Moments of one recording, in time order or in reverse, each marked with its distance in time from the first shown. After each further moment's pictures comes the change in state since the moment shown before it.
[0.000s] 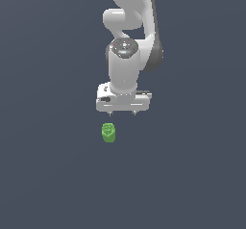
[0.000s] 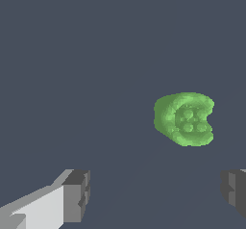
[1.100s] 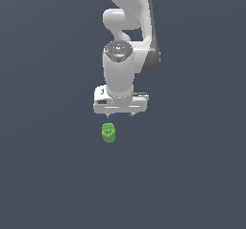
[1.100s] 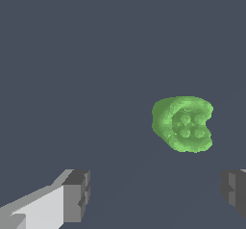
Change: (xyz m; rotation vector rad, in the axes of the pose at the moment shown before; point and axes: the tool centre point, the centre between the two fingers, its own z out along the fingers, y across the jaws) arm 0.005 0.008 0.005 0.023 -0.004 -0.003
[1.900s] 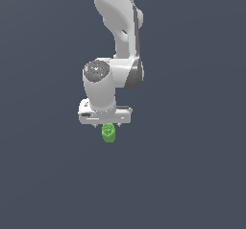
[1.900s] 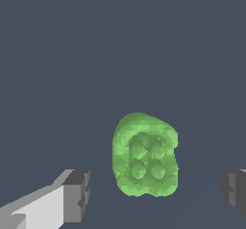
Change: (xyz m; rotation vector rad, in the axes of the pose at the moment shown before) arm 0.022 0.060 0.042 -0.002 0.011 0.016
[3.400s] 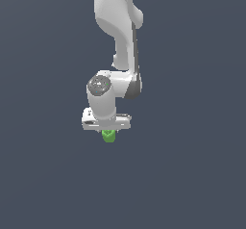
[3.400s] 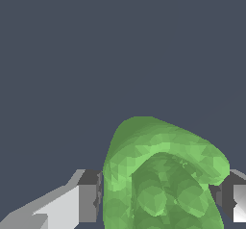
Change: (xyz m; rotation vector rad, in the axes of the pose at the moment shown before) arm 0.001 0.001 0.050 0.000 0.001 -0.001
